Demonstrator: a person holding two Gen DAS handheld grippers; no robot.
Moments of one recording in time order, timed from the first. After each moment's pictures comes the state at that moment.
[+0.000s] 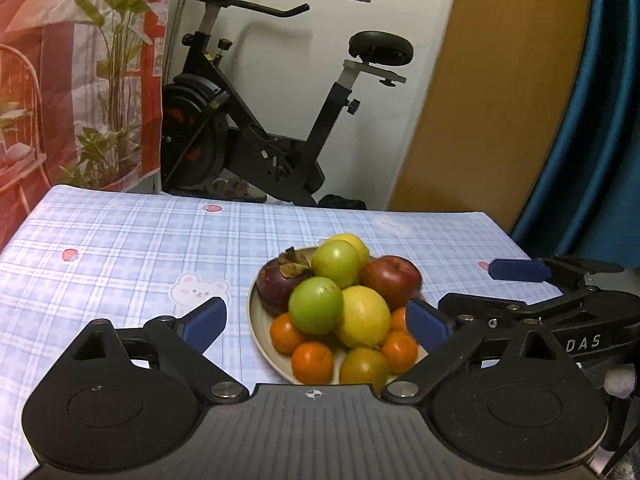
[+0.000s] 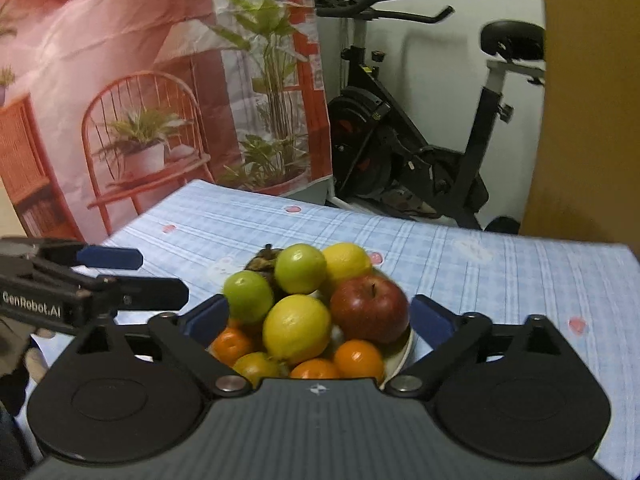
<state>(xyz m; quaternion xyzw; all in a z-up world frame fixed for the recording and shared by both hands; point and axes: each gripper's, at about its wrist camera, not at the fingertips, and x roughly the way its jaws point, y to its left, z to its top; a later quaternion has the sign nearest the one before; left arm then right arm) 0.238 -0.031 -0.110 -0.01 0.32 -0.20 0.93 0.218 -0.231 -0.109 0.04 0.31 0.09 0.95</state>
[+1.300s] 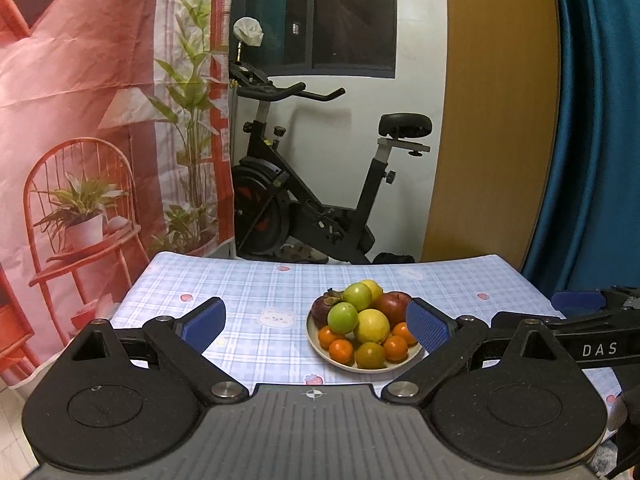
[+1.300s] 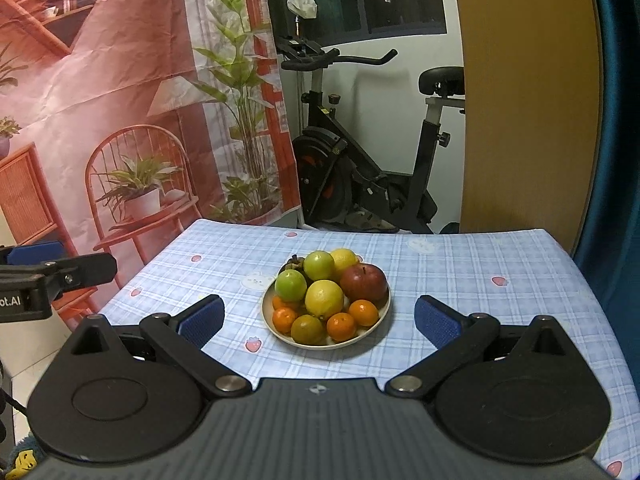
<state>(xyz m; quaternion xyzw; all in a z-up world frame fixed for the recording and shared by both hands) 0.072 -0.022 -0.002 0.03 0.22 -0.10 0.97 0.061 -0.188 -0.008 0.07 0.27 0.01 0.96</state>
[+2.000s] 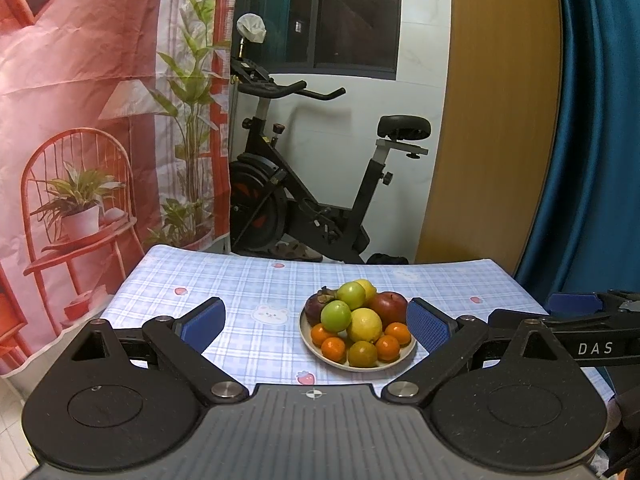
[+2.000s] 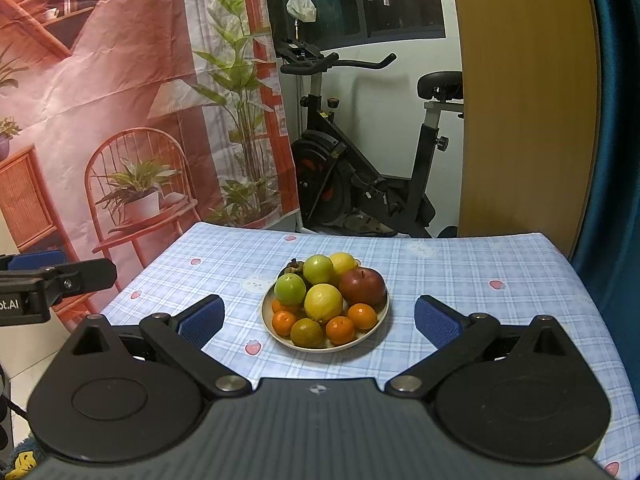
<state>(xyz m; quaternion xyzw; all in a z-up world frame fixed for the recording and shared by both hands) 0.072 -0.022 -0.003 0.01 0.22 -0.11 0.97 0.058 -0.193 -0.005 0.06 0.27 0.01 0.96</state>
